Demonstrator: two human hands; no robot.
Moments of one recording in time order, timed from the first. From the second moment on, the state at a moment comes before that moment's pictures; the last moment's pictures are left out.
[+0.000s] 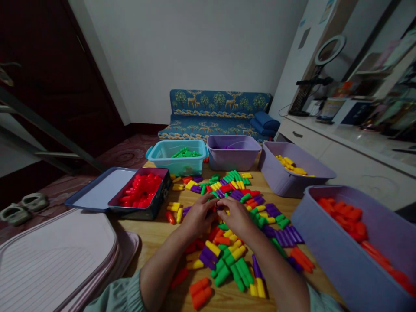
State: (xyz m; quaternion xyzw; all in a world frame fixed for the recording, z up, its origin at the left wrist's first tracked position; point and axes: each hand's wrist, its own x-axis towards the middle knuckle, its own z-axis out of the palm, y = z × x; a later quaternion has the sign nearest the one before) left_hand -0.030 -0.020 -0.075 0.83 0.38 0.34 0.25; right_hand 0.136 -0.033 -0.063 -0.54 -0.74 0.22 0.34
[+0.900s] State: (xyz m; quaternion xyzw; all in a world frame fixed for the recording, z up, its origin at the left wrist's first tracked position) left_hand -0.035 -0.017 -0.079 0.84 0.44 0.29 0.13; right_hand 0.145 -0.029 -0.062 -0.55 -0.72 0.19 0.37
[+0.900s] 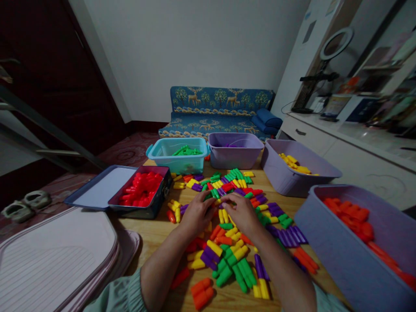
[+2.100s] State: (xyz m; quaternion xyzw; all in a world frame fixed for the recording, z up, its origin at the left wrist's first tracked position) left_hand -0.037 -0.015 -0.086 0.83 0.44 0.32 0.13; right_hand 0.209 -0.012 -0.070 -0.70 -0.68 0.03 0.21
